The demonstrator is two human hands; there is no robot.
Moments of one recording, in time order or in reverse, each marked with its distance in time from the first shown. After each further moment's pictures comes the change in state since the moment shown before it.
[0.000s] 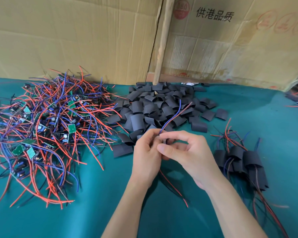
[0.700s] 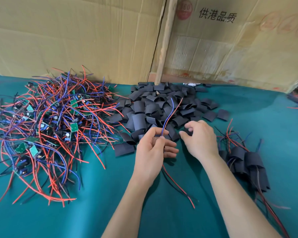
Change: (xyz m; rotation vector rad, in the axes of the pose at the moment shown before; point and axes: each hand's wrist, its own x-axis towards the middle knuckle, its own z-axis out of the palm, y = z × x) left_hand 0.001 0.004 0.003 -0.125 -0.009 -0.093; right_hand 0.065 0.032 -0.031 -0.999 0.349 0.067
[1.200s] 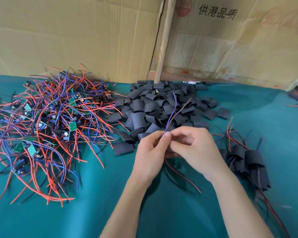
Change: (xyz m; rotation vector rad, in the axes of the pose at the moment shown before) left_hand -0.004 0.002 0.000 0.029 -0.121 0.007; right_hand -0.052 -0.026 -0.036 0.621 -0.298 -0.152
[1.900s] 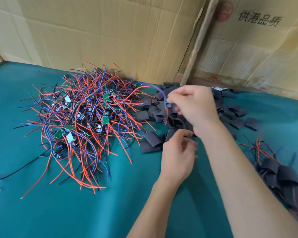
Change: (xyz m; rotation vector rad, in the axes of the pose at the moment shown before) left_hand 0.007 -0.012 -0.003 0.225 0.212 0.122; right_hand 0.080 -0.089 0.049 0.110 0.154 -0.034
